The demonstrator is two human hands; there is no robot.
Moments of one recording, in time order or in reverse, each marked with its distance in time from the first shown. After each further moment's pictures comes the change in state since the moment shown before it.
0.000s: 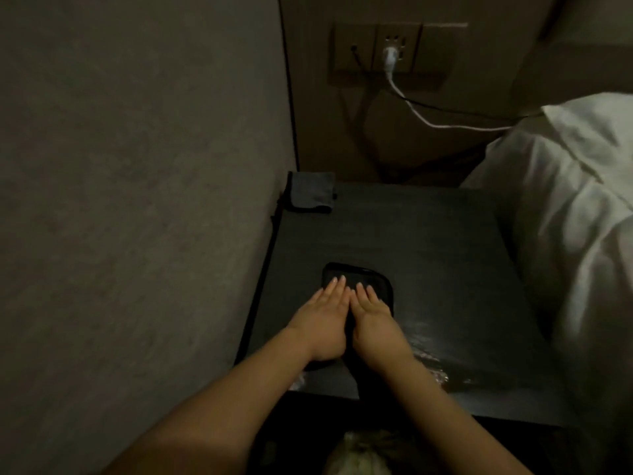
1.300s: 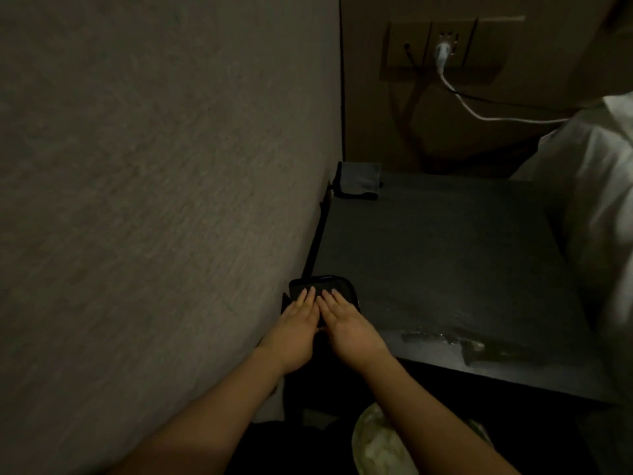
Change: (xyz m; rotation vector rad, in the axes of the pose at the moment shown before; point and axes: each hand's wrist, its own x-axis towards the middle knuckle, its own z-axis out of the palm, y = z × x) left_hand -0.116 -0.054 0.046 -0.060 0.060 -0.244; right_hand -0.026 -0.089 0.054 -0.074 0.046 -0.428
